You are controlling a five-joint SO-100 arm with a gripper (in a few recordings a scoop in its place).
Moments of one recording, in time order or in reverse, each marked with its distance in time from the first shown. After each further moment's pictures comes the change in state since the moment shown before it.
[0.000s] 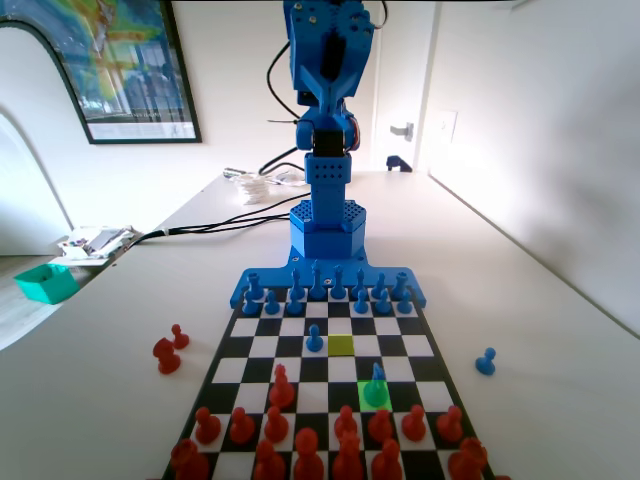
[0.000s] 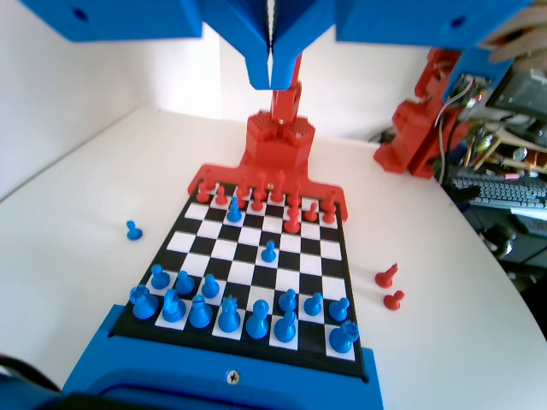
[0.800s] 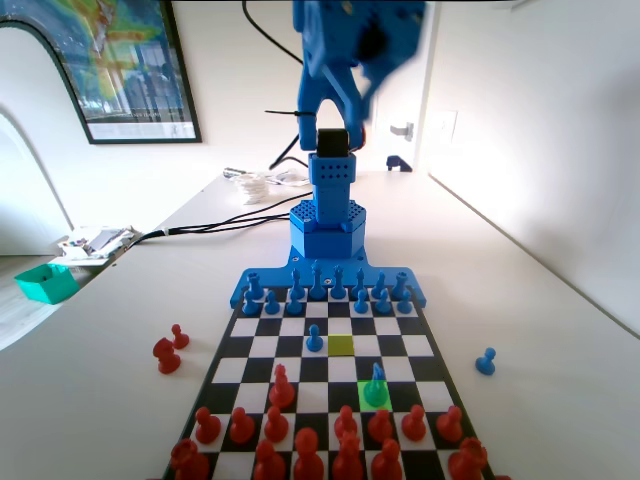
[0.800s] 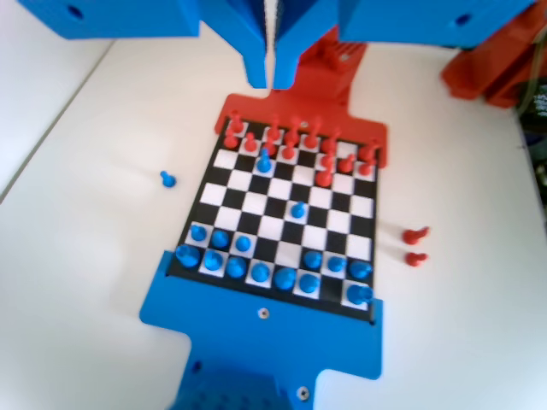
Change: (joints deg) arm -5.9 -41.4 -27.8 9.6 2.8
